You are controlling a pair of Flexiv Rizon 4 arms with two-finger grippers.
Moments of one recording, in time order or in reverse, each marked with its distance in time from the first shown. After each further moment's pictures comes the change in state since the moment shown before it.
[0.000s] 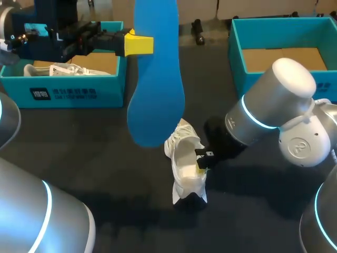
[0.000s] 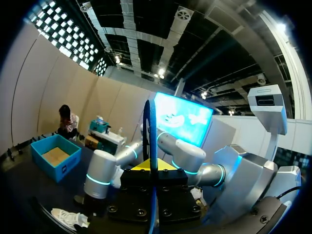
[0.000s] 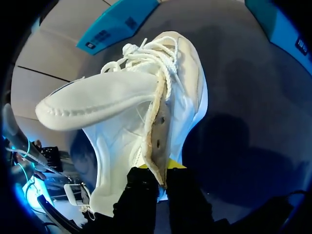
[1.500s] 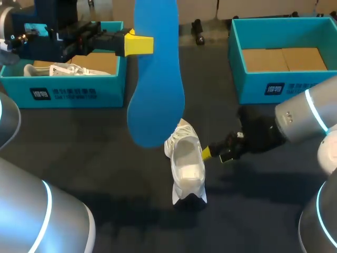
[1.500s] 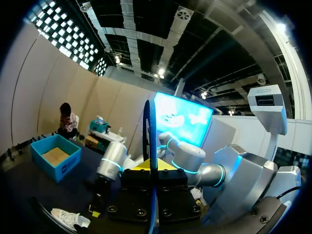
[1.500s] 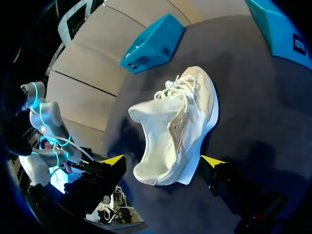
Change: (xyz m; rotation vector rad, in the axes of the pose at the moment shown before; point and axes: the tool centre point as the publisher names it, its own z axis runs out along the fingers) left arm 0.000 0.000 0.000 0.000 0.000 0.000; right arm 0.013 -0.005 -0.088 -0.172 0.350 -0.056
